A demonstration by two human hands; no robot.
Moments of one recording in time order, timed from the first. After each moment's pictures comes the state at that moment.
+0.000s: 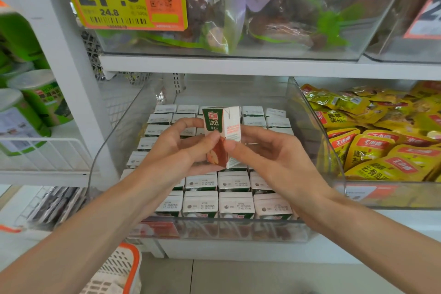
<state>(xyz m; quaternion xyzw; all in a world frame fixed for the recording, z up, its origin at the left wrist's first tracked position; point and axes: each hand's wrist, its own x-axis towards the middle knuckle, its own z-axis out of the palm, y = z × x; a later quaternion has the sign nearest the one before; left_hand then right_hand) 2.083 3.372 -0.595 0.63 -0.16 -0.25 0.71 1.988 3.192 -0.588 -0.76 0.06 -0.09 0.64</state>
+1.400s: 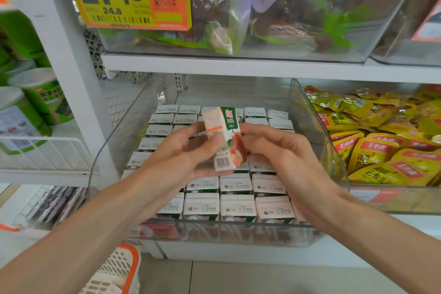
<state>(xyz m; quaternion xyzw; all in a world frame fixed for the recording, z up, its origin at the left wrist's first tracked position) 2.078 3.371 -0.591 0.60 -0.20 -0.30 0.71 1.993 3.186 -0.586 -0.69 0.11 -0.09 0.71</state>
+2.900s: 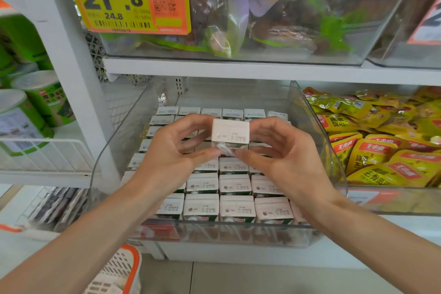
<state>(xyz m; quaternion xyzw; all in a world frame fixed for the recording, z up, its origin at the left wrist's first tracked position) 2.082 3.374 -0.592 0.71 -0.26 -0.12 0.64 1.993 3.180 -0.597 -0.76 0.04 -0.18 0.62</state>
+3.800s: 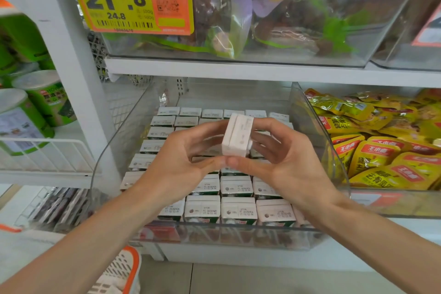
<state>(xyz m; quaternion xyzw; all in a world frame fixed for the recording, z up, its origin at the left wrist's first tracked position) 2.079 3.370 -0.592 0.74 -0.33 -0.12 0.58 1.992 3.180 -0.591 -0.77 0.00 -0.14 0.62</state>
